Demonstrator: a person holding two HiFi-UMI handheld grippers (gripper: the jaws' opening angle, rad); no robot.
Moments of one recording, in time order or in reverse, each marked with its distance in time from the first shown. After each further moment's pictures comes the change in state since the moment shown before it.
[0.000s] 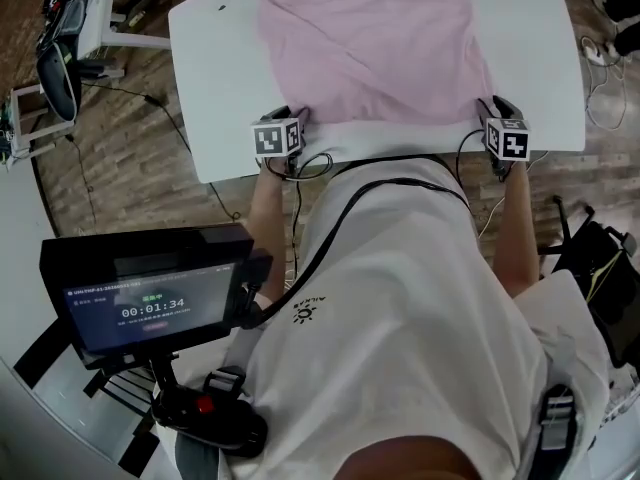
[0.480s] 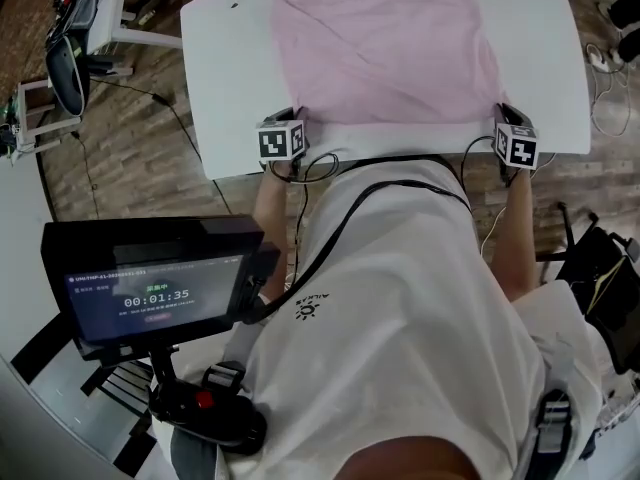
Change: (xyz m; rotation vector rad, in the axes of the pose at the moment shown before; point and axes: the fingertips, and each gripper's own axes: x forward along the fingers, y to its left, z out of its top) left arm -0.013 -0.001 0.005 0.032 -0.047 0.016; right arm -0.014 -0.019 -0.006 0.015 -0.008 -0.098
